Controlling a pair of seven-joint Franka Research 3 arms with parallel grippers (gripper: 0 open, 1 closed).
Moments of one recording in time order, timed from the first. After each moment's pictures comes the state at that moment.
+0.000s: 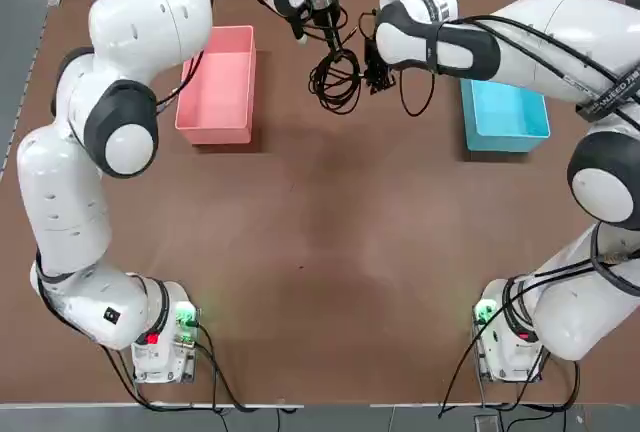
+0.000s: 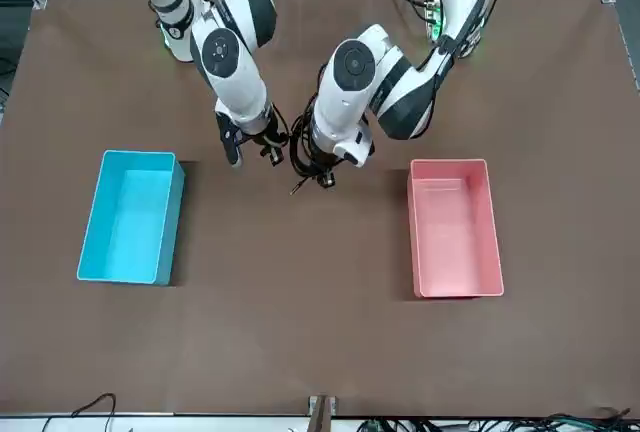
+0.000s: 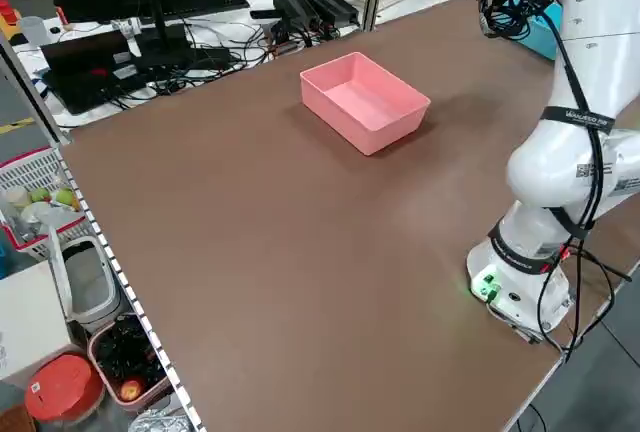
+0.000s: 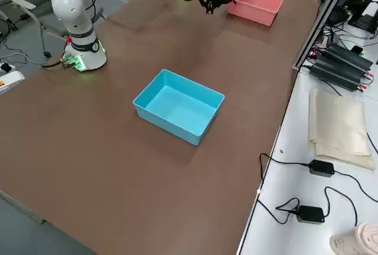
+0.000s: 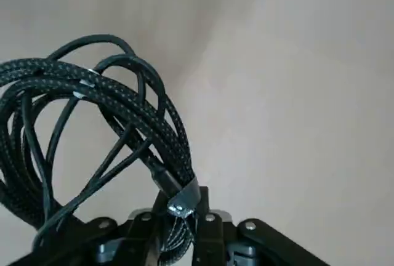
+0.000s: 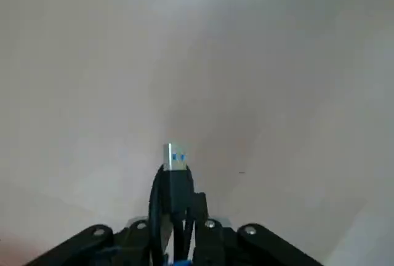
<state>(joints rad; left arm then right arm) -0.46 0.58 -0.41 -1.36 0.05 2.06 -2.71 0.73 0.21 -0.08 -1.90 0.20 2.17 1.70</state>
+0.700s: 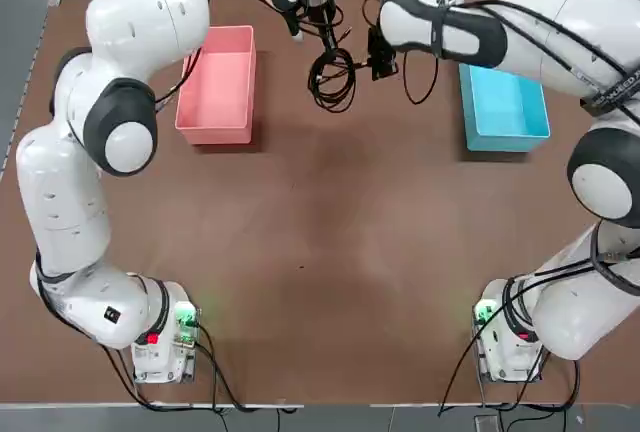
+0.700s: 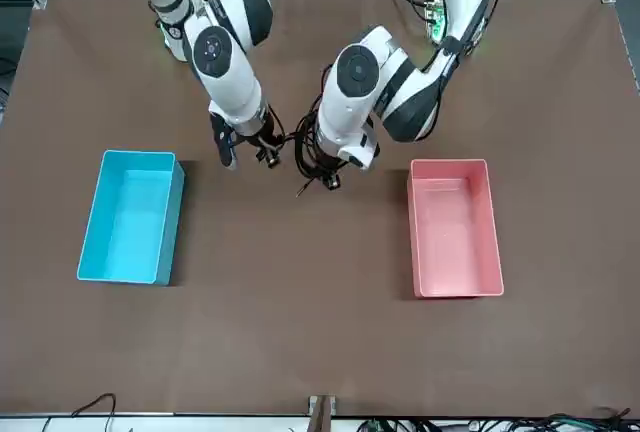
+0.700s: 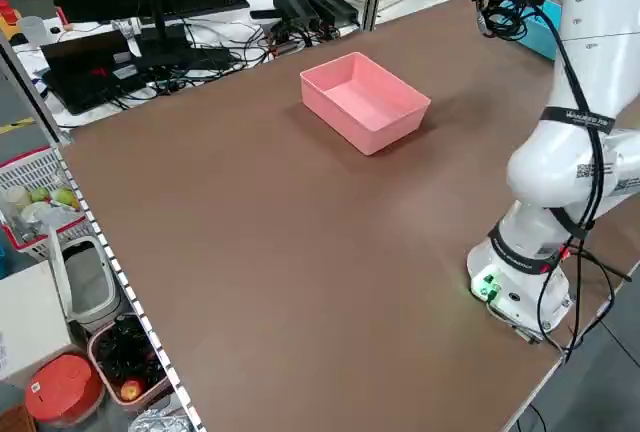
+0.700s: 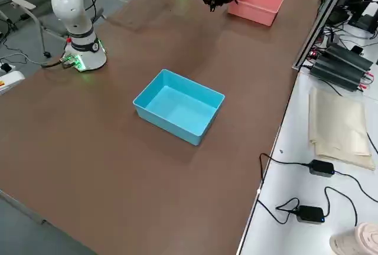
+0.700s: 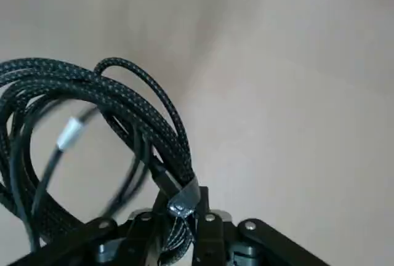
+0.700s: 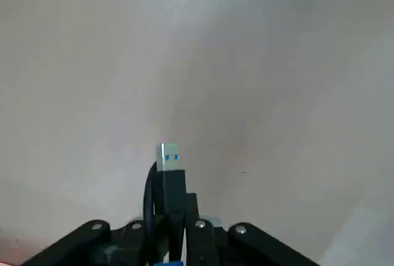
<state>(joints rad) -0.44 0.58 -0.40 -1.34 0.05 2.01 -2.71 0.70 0.21 -0.09 -1.82 0.20 2.07 1.70</state>
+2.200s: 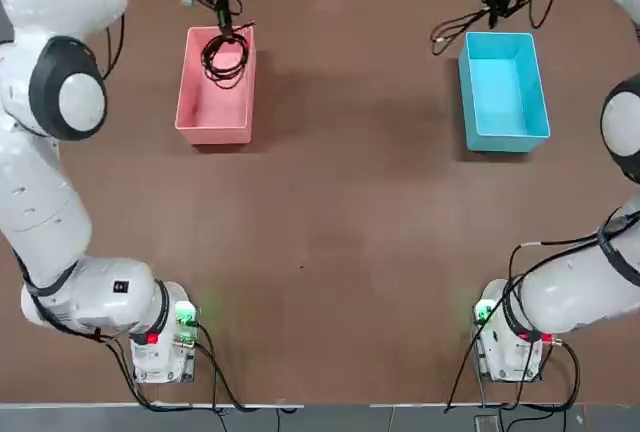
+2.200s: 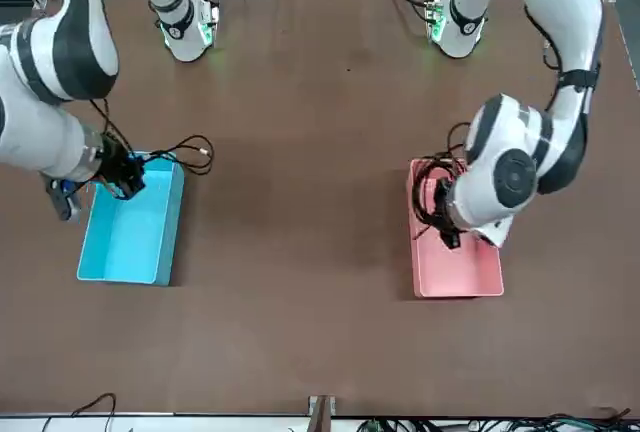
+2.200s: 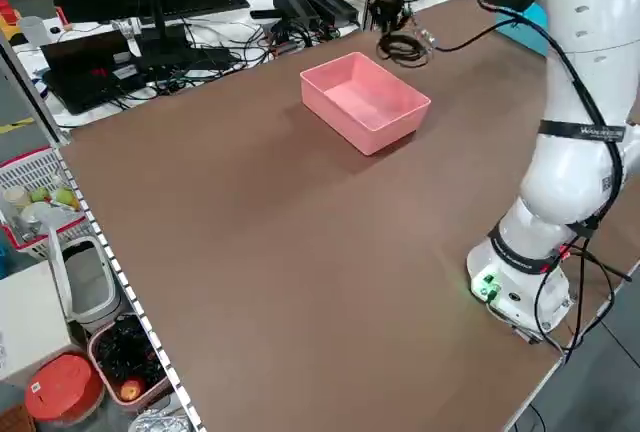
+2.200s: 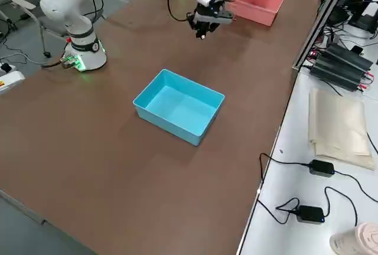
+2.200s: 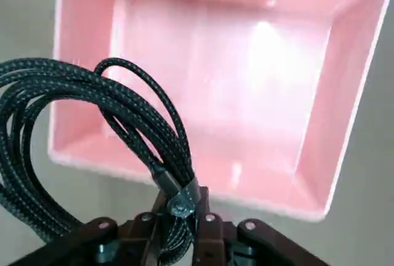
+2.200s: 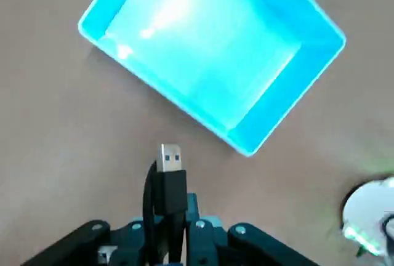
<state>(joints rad) 0.06 0.49 -0.39 -1.57 0.12 1.92 -2.07 0.17 0.20 -0.11 -1.65 0.06 1.63 0.96</state>
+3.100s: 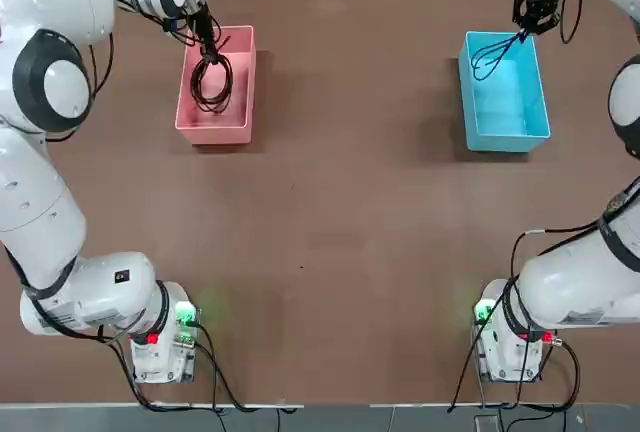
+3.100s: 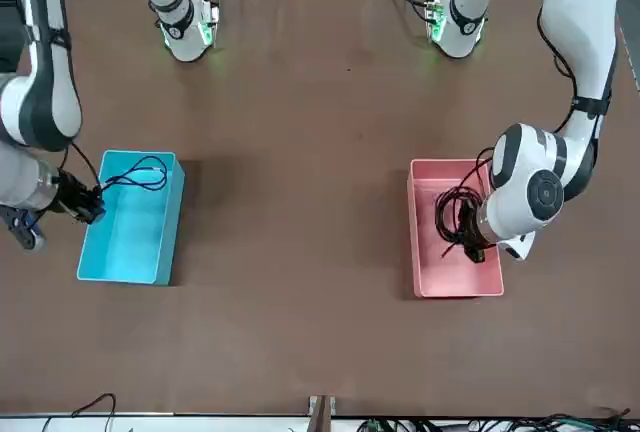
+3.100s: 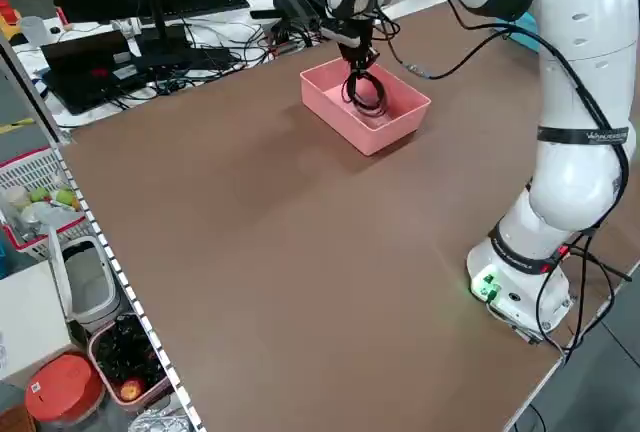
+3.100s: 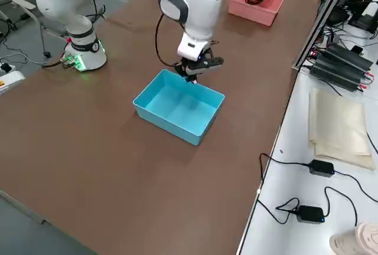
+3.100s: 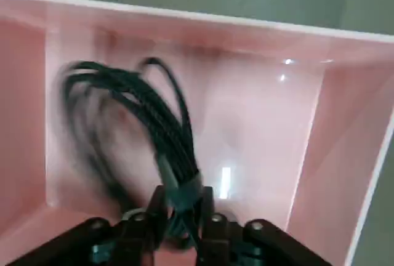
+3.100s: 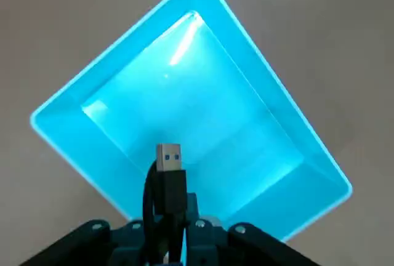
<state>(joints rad) 0.17 0.51 -0.40 -1.75 0.15 2.17 -1.97 -0.03 0.30 -0.11 -1.78 0.03 1.95 0.55</state>
